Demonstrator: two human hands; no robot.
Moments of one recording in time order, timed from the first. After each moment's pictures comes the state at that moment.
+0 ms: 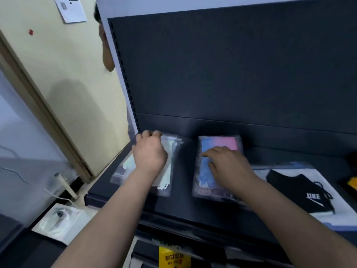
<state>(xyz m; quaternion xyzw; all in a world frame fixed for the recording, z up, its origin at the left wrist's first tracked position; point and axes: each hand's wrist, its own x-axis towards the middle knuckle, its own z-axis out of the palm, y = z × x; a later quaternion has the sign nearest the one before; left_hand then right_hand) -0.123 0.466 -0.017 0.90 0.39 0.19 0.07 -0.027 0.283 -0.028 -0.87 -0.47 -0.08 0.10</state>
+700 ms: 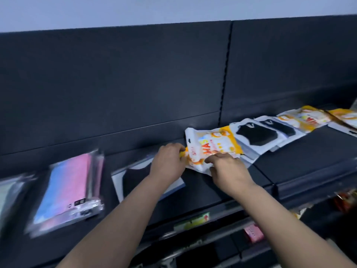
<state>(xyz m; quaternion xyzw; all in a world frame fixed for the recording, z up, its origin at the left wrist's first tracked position) 0.028 0.102 -0.020 0.97 -0.02 0.11 0.22 0.019 -0.074 -0.034 -0.98 -0.14 -0.07 0.10</state>
